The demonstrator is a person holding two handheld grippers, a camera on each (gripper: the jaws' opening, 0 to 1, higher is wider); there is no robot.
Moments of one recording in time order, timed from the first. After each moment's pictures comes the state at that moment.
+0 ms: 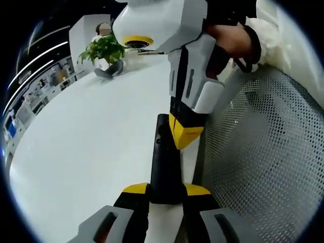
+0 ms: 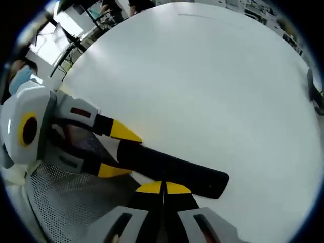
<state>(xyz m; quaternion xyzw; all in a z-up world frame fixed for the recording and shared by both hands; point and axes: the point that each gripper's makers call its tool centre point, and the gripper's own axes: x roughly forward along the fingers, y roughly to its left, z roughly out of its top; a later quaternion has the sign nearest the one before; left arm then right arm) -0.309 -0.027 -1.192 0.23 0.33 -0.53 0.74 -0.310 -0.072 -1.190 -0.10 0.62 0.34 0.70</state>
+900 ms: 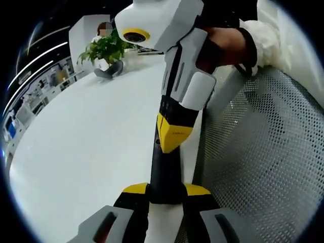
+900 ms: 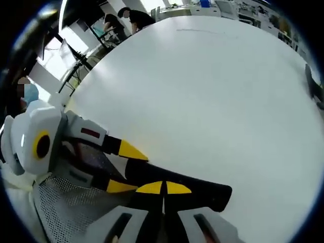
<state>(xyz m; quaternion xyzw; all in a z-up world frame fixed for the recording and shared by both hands) -0.309 -0.029 -1.193 0.23 0.33 -0.53 0.74 -0.294 -0.053 -1.181 -0.05 0.57 0.36 0.74</state>
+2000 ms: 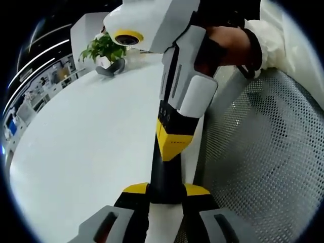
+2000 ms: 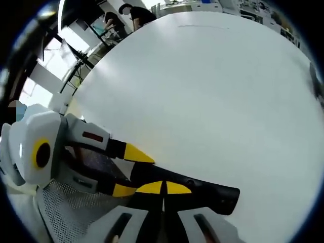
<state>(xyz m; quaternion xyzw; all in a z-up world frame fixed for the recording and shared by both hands) -0.309 -0.028 -1.192 0.23 0.34 -0.52 0.75 -0.296 -0.045 -1.185 -0.04 0.58 0.37 0.72</state>
